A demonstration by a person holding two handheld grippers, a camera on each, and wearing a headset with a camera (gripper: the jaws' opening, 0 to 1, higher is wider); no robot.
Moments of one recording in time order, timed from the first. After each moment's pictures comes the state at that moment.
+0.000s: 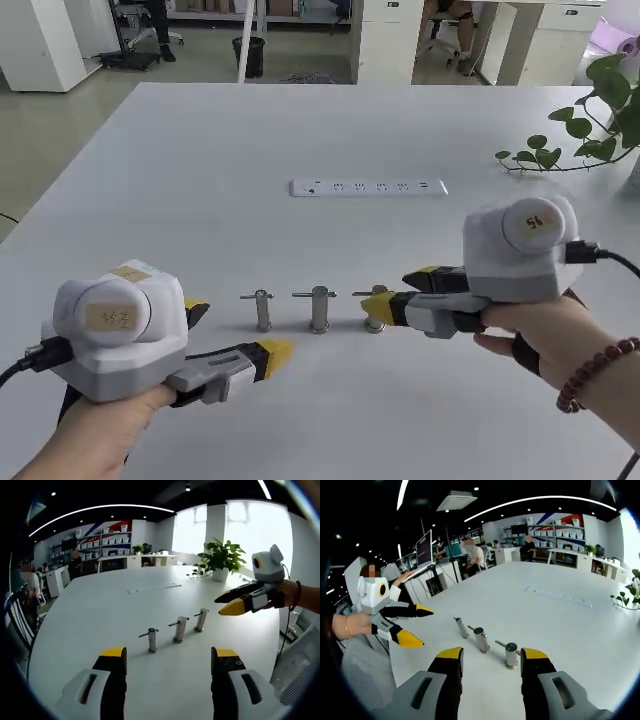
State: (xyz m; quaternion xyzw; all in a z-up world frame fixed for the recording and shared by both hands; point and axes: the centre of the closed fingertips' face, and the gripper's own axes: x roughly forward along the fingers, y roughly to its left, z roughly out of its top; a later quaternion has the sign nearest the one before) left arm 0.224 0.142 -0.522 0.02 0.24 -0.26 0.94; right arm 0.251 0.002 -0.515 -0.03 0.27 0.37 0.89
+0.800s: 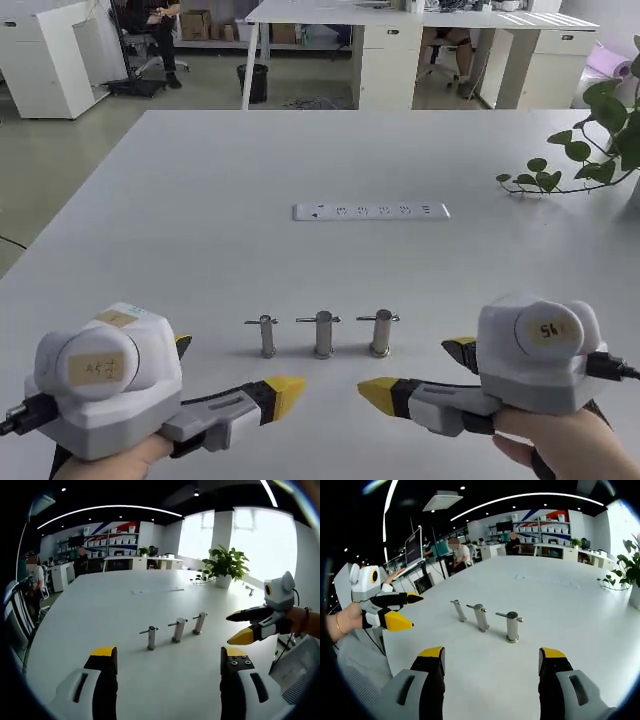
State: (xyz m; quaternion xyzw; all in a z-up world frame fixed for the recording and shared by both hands) left arm 0.210 0.145 -0.515 -0.01 0.23 -0.24 0.94; right arm 0.219 -0.015 -0.544 -0.02 0.29 0.31 0.91
